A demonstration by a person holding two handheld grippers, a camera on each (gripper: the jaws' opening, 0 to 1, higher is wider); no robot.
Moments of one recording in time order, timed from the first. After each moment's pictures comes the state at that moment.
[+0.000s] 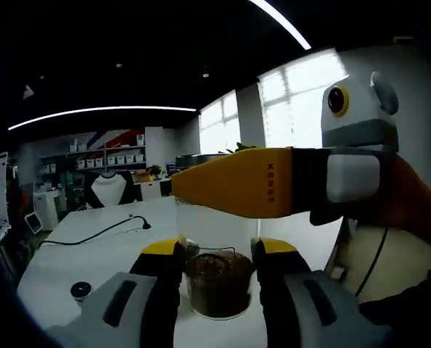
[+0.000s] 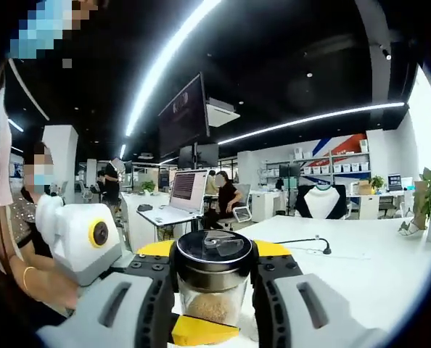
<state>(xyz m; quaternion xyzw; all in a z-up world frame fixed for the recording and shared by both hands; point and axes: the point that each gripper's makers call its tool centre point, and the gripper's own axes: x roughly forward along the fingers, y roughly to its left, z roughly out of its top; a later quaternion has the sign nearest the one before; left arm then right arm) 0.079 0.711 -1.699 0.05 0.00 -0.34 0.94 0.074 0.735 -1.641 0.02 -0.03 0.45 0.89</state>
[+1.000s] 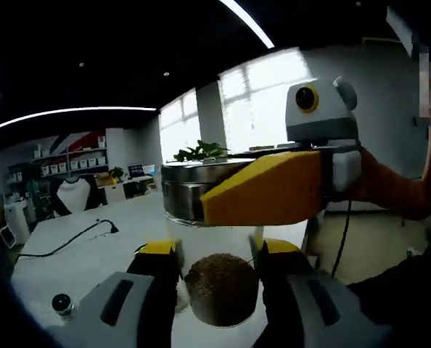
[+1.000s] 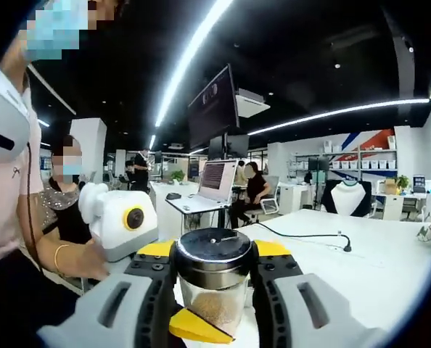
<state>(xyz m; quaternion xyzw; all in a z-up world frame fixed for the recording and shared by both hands) 0.063 0.689 -1.715 0.01 0.03 -0.42 0.91 0.048 0.737 -1.661 0.01 0.00 0.51 0.86</state>
